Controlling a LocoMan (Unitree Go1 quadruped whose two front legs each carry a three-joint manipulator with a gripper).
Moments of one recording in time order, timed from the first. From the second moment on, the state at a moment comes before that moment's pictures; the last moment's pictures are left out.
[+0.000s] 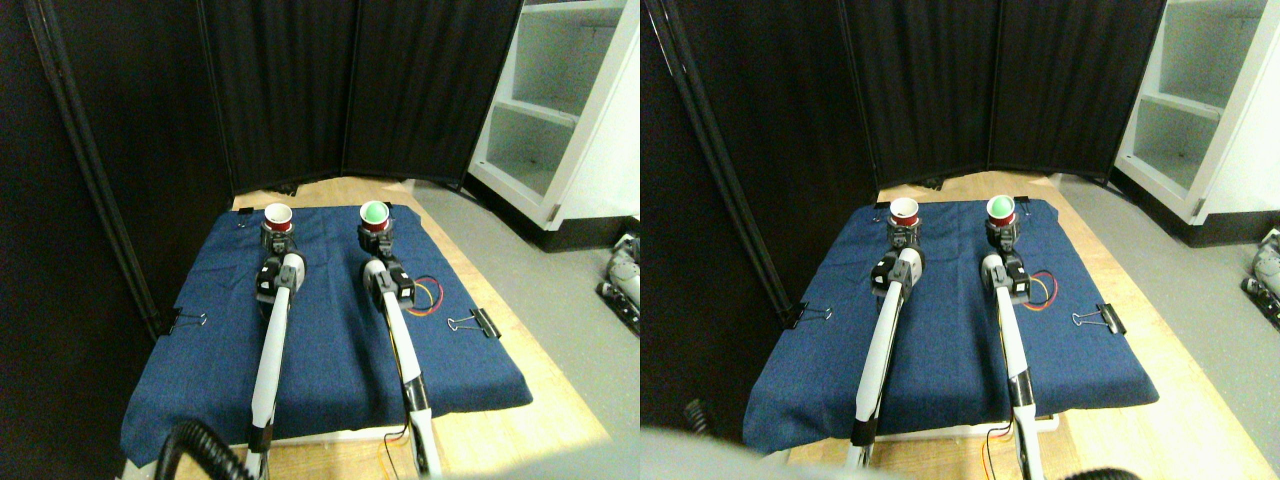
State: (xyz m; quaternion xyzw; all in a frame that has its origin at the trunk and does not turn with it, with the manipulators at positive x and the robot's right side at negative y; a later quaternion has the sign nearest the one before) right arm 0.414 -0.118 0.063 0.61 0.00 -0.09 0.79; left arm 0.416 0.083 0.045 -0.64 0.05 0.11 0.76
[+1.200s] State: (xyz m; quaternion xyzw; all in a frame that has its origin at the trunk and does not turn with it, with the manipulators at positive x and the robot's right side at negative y) right arm 0.420 -0.094 0.134 0.55 -0.01 -0.02 0.84; left arm 0.420 0.040 0.102 -0.63 0.10 0.04 0.77
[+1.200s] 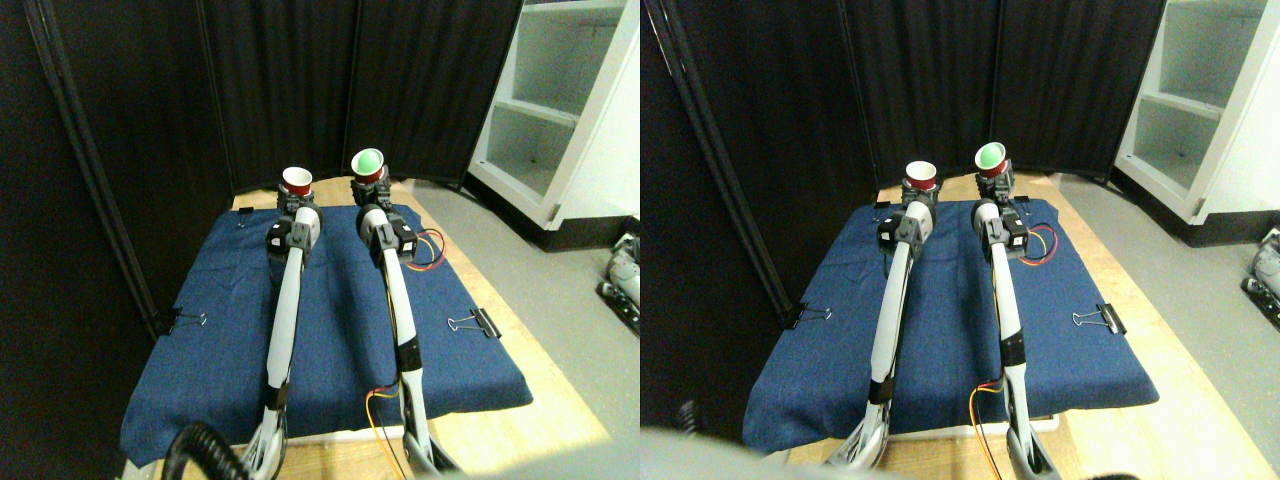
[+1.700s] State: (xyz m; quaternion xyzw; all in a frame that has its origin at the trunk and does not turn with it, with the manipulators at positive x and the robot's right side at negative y) right arm 0.418 -0.092 0.159 0.48 0.01 0.00 0.88; left arm 0.415 0.007 0.096 -0.64 0.13 0.05 0.75
